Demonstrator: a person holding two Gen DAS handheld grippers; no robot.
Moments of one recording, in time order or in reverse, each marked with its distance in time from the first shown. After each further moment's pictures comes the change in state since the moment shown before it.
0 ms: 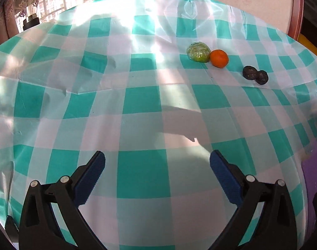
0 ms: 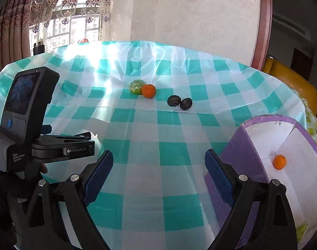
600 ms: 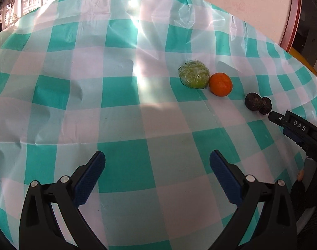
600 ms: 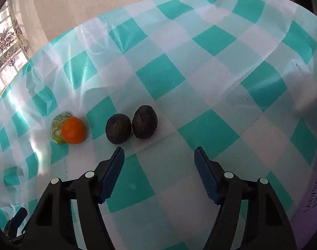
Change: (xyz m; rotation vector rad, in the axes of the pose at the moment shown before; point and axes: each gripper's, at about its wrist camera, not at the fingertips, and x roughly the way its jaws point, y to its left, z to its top) left arm 0.063 0.002 0.068 0.025 -0.047 -0.202; right arm 0.198 -0.104 0.068 0.551 0.167 -0.106
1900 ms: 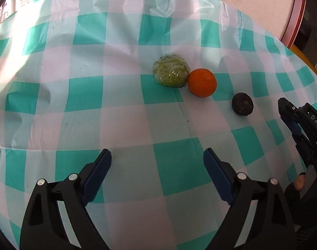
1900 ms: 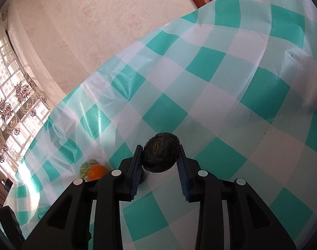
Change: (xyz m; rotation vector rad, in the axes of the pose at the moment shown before) left arm 0.034 -0.053 0.029 -0.023 0.093 -0.022; right arm -0.017 -0.029 0.017 0.177 -0.219 0.229
